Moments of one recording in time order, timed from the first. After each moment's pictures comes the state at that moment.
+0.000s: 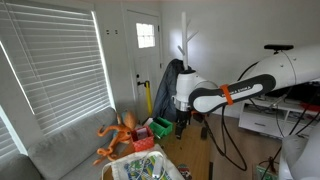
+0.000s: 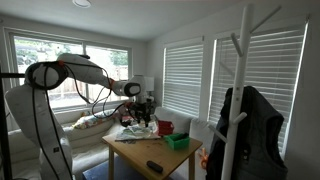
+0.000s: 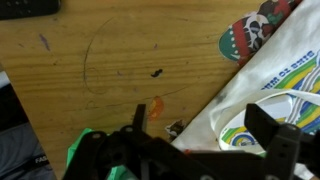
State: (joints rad) arm 0.02 -0.31 0.07 -2.28 -0.03 2.07 0.04
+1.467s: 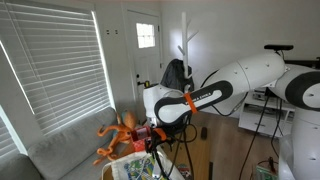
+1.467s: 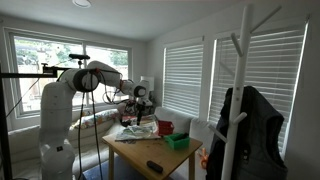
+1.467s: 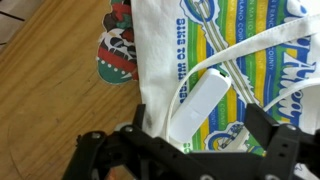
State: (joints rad) arm 0.12 0.08 0.16 -1.91 0.07 1.90 0.88
